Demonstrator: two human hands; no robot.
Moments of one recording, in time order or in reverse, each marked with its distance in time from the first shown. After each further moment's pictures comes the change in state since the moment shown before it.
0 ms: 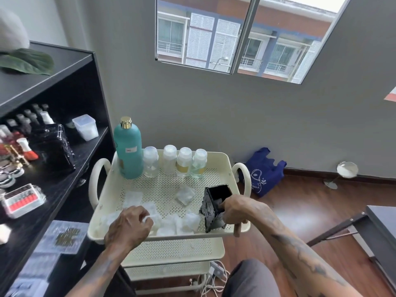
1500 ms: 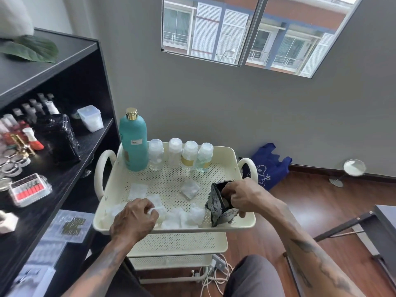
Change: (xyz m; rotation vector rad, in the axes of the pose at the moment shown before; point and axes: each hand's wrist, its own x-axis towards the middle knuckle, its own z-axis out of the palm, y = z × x) left_hand -0.001 0.002 0.000 0.002 0.047 -0.005; right_hand -0.023 0.004 -0.011 0.354 0.292 -0.081
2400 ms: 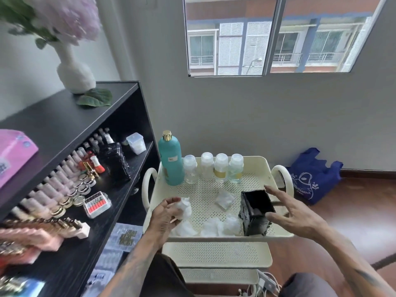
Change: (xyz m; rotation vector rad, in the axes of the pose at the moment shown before) left_hand 0.002 0.015 -0.056 -1.255 -0.128 -0.457; right_hand 0.006 0.082 0.043 0.421 0.187 -0.347
